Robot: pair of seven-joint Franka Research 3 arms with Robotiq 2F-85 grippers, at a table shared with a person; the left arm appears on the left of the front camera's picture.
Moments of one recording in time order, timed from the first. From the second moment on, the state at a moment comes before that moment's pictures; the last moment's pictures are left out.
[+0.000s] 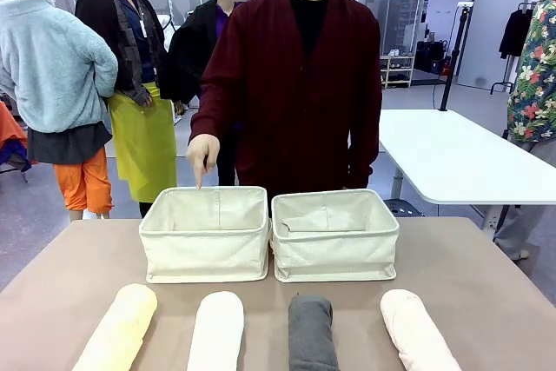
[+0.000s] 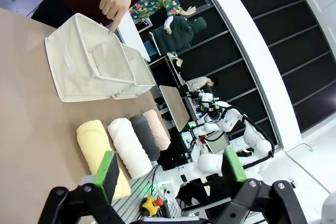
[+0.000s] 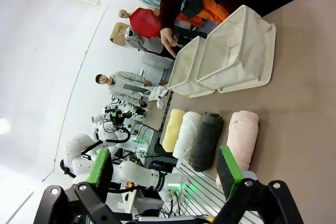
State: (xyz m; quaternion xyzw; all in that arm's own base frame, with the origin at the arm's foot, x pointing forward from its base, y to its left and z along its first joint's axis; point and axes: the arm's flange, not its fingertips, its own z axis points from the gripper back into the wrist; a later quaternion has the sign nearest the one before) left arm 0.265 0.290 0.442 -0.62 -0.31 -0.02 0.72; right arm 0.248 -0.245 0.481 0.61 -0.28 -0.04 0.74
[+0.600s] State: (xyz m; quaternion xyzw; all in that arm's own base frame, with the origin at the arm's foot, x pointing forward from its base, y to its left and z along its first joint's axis) left arm 0.282 0.250 0.460 -0.58 -0.26 -0.07 0.77; right arm 0.248 -0.245 0.481 0.61 -0.28 -0.04 0.74
